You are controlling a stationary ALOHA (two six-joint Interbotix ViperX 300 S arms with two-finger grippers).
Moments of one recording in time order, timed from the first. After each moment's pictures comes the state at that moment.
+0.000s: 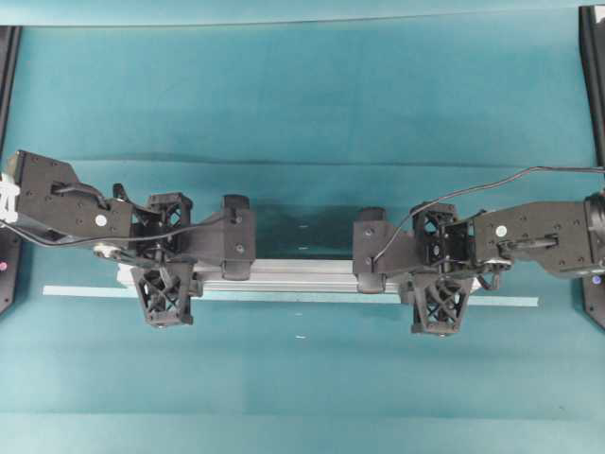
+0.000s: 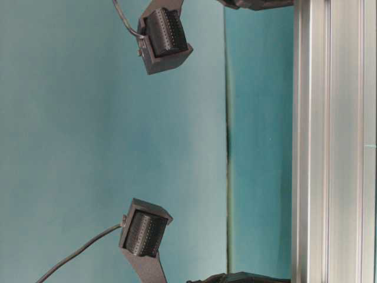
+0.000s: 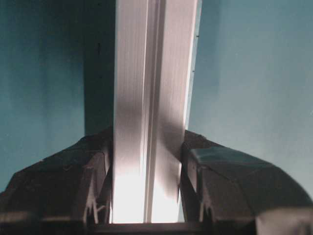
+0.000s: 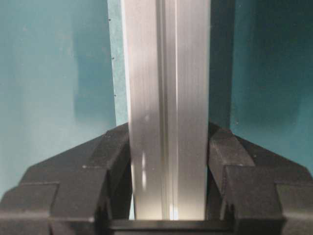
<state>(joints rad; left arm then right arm) 0.00 -0.01 0.69 0.02 0.53 -0.08 0.03 0.02 0.76 0.05 0.51 0.02</state>
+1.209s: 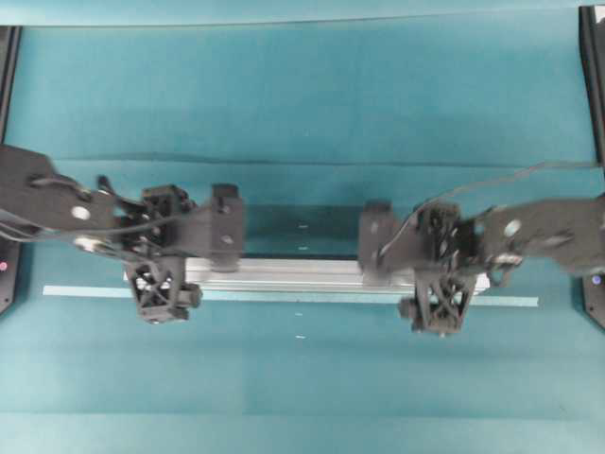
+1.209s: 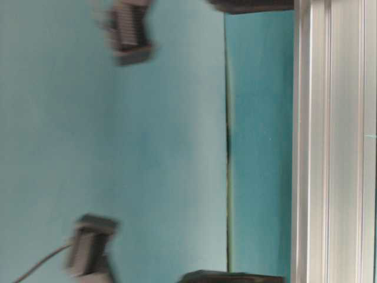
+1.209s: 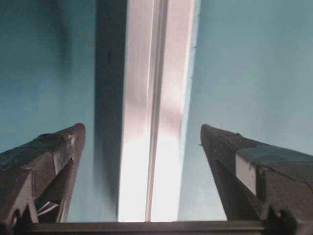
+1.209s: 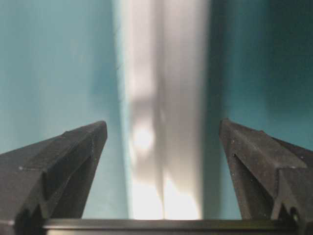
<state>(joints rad) 0.00 -0.15 0.70 0.02 0.58 -0.08 0.00 -0.11 0.77 0.05 0.50 0.04</state>
